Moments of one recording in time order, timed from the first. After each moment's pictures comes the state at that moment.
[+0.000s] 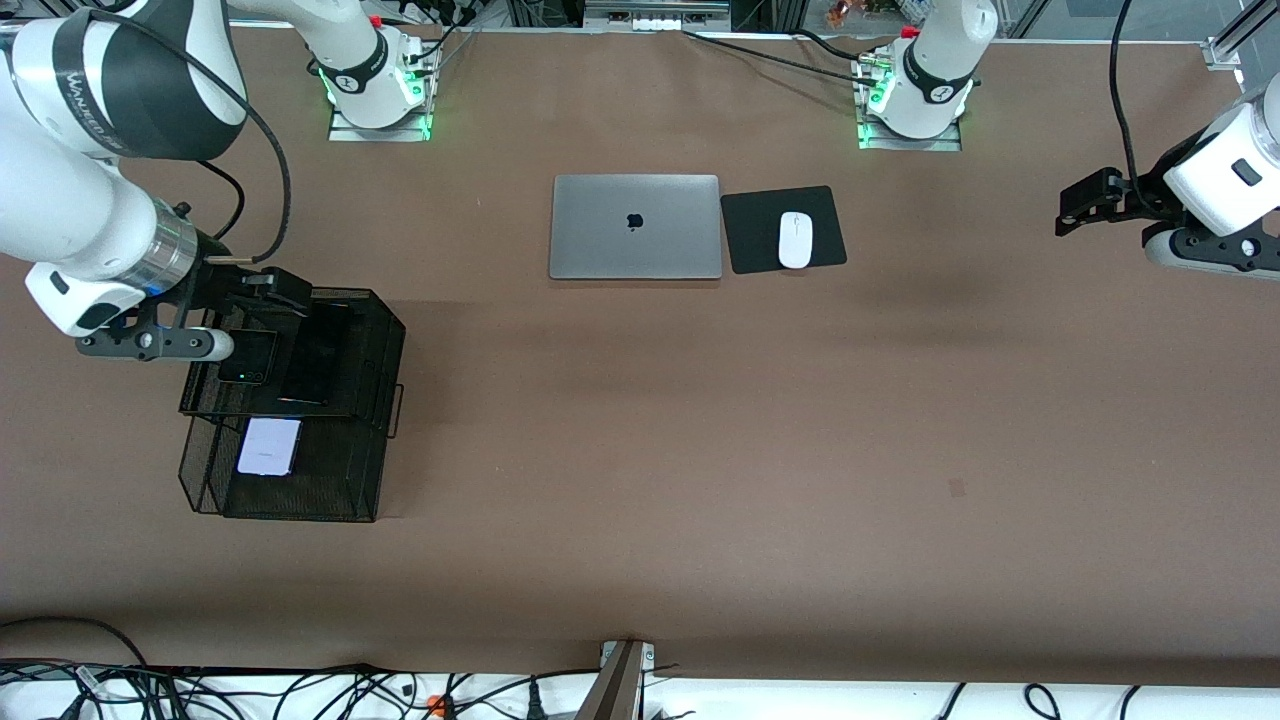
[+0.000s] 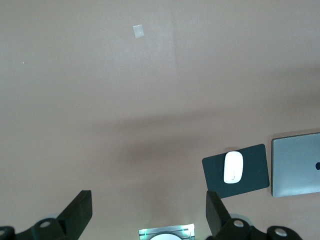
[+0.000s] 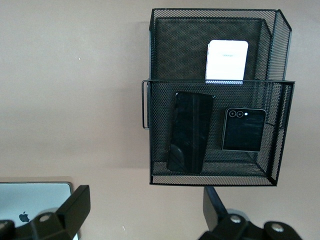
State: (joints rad) left arm 0.00 0.02 -0.03 -1.57 -0.02 1.45 0.07; right arm 0.72 0.26 -0.65 -1.54 0.19 1.64 0.07
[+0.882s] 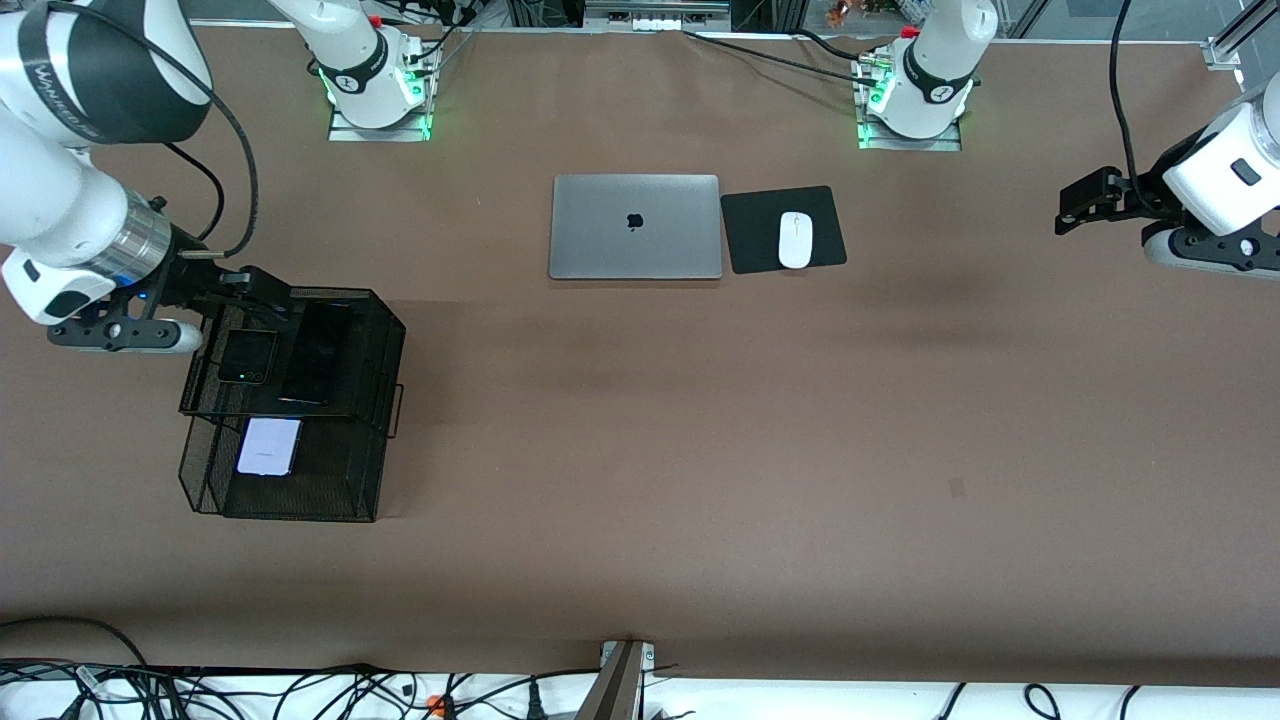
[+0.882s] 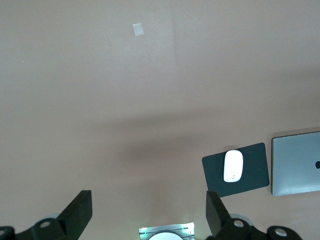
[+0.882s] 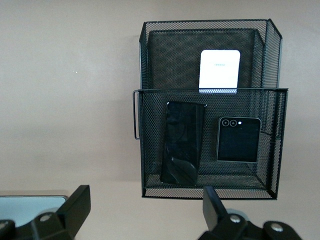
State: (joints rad) left arm 0.00 0.02 -0.03 -1.57 -0.02 1.44 0.07; right arm -0.09 0.12 0.21 -1.71 0.03 1.81 0.16
